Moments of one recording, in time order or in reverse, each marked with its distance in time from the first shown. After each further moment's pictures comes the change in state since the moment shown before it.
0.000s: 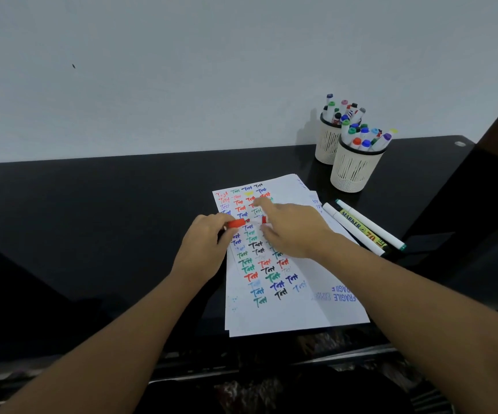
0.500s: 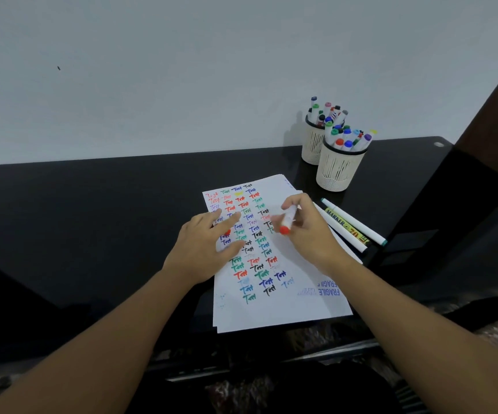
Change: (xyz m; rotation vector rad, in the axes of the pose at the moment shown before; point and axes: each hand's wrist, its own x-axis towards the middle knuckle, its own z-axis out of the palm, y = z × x) left_hand 0.001 -0.003 0.008 0.210 -0.188 0.122; right_hand -0.049 0.018 0.009 1.089 0.277 0.330
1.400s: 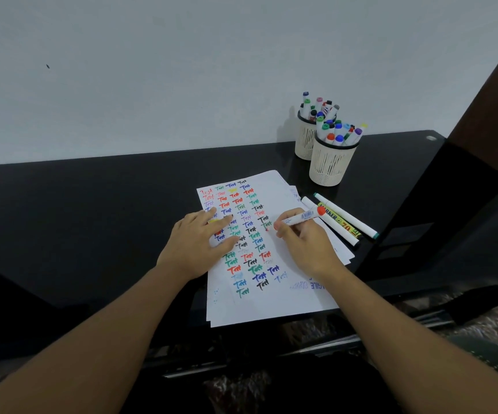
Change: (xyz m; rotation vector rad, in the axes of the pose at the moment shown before) left_hand 0.001 0.004 -0.004 0.046 -0.104 -0.058; right_hand -0.021 0.019 -0.004 -0.204 0.075 0.004
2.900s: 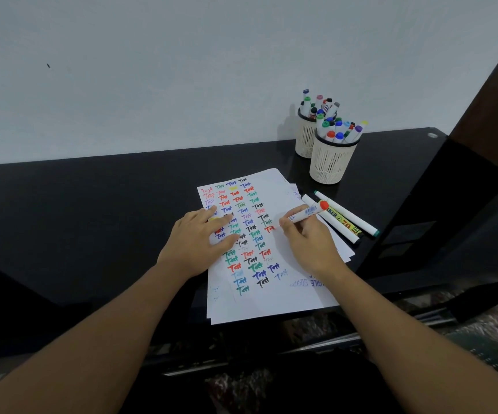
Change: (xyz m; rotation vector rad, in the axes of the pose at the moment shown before) left_hand -0.001 0.003 -0.004 -0.009 -0.014 -0.006; right_hand -0.003 -0.004 -0.002 -0.058 0.042 0.026
